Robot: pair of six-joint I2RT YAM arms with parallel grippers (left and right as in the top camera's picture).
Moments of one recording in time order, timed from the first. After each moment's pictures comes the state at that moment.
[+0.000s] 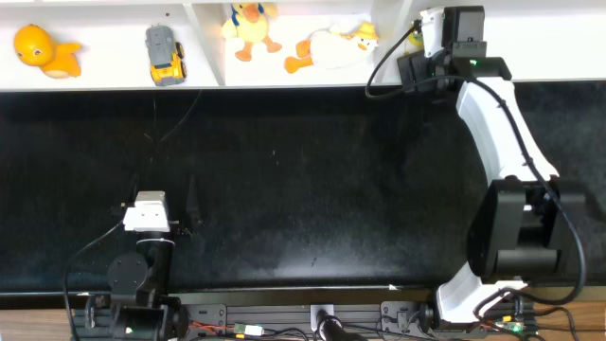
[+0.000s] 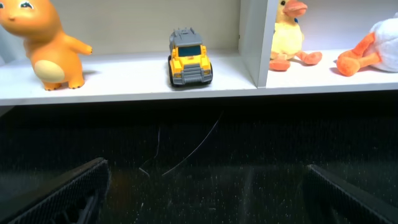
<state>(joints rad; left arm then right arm) -0.06 0.01 0.01 -0.08 -0.06 0.04 0.01 1.86 1.45 -0.53 0.04 -0.30</state>
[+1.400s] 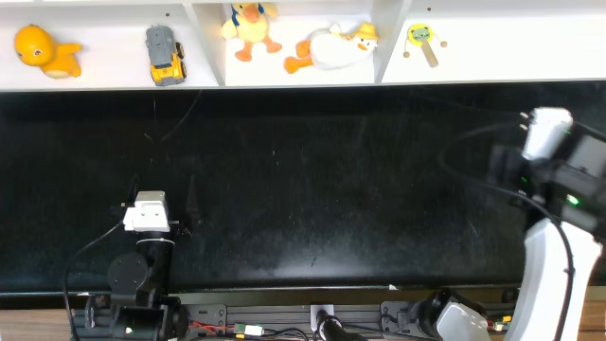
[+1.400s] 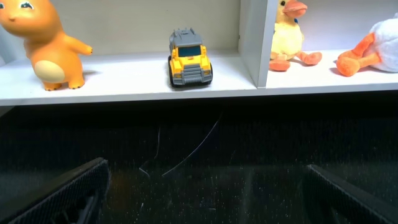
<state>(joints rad) -0.06 0.01 0.01 -0.08 -0.06 0.04 -0.51 1.15 0.90 -0.67 -0.03 -0.38</state>
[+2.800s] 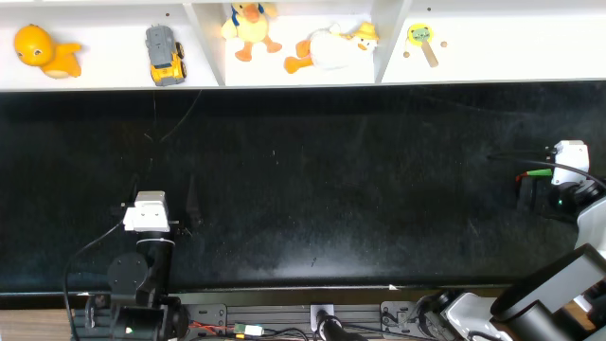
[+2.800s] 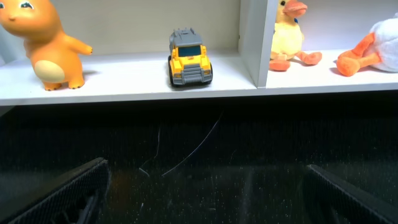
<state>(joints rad) -0.06 0.01 0.01 -0.08 -0.06 0.04 -0.86 1.57 0.93 -0.56 -0.28 -0.80</state>
